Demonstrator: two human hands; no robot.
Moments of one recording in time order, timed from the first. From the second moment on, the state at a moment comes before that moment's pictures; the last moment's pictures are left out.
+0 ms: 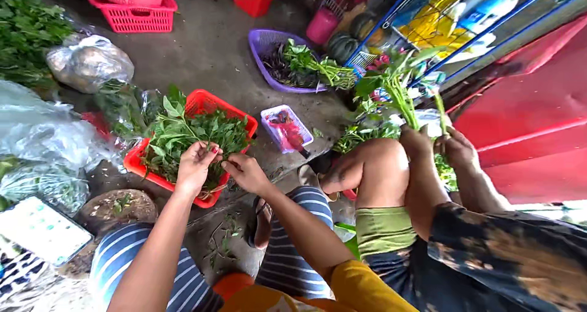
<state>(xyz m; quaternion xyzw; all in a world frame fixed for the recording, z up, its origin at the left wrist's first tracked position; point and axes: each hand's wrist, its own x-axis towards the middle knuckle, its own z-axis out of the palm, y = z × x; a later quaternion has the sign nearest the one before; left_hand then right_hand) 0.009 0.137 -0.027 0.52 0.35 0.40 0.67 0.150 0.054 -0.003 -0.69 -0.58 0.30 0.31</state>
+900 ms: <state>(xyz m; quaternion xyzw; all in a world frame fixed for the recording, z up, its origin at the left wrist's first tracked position) -0.054 0.166 -0.020 0.35 0.37 0.48 0.71 0.107 0.035 -0.020 -0.57 -0.64 0.47 -0.22</state>
